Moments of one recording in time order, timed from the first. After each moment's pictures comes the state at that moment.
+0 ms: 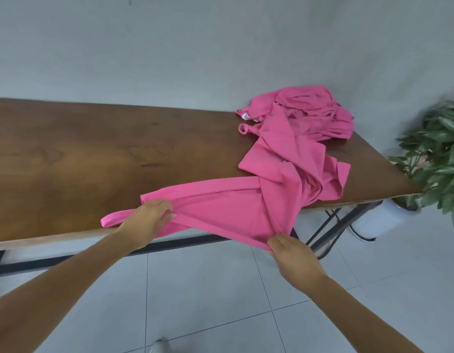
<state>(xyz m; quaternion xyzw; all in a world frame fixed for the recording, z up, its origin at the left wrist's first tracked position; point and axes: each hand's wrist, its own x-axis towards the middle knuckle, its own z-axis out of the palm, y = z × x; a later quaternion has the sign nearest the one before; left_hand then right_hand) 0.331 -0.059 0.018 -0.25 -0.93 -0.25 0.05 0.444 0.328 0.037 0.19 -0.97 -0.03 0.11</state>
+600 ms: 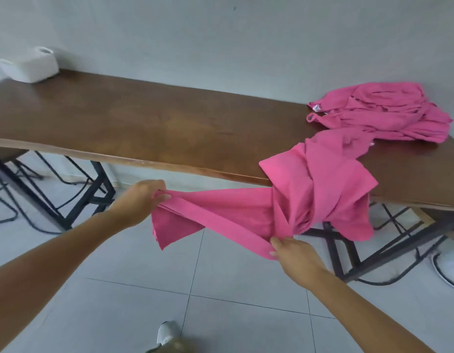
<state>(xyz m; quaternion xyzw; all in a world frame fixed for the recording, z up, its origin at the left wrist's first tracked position) 0.556 -0.159 0.071 -0.01 -0.97 -0.24 0.03 0.535 0.266 0.000 0.33 -0.94 -0.04 0.02</state>
